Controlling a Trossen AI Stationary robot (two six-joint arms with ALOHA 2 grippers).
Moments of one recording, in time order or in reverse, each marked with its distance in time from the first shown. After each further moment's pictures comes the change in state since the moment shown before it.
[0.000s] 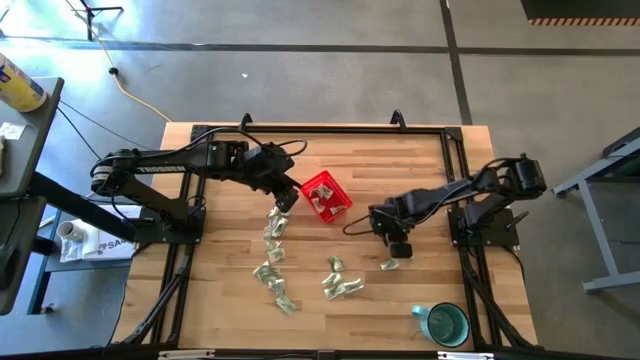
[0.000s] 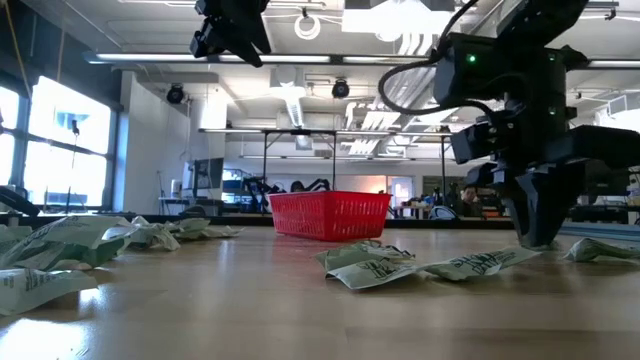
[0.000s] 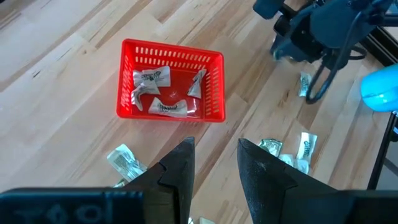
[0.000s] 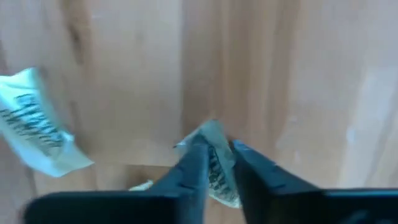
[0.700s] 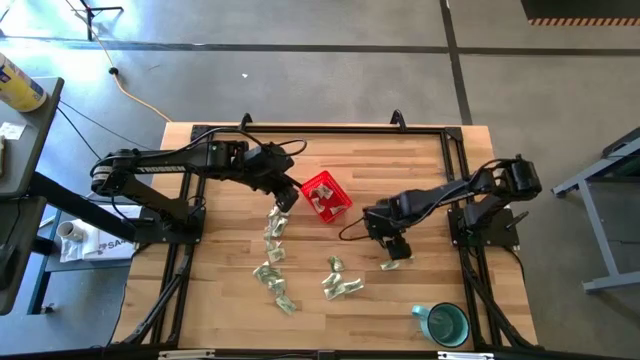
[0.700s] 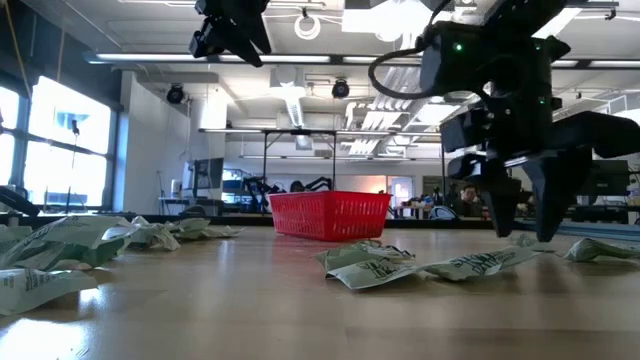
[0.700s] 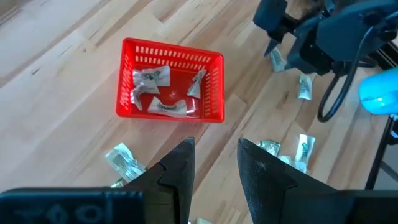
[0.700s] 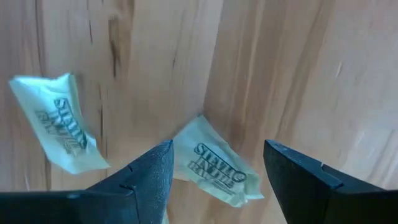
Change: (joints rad) left arm 0.000 0.000 0.000 0.001 0.001 -0.018; right arm 0.031 -0.001 0.095 -0.013 -0.051 -0.114
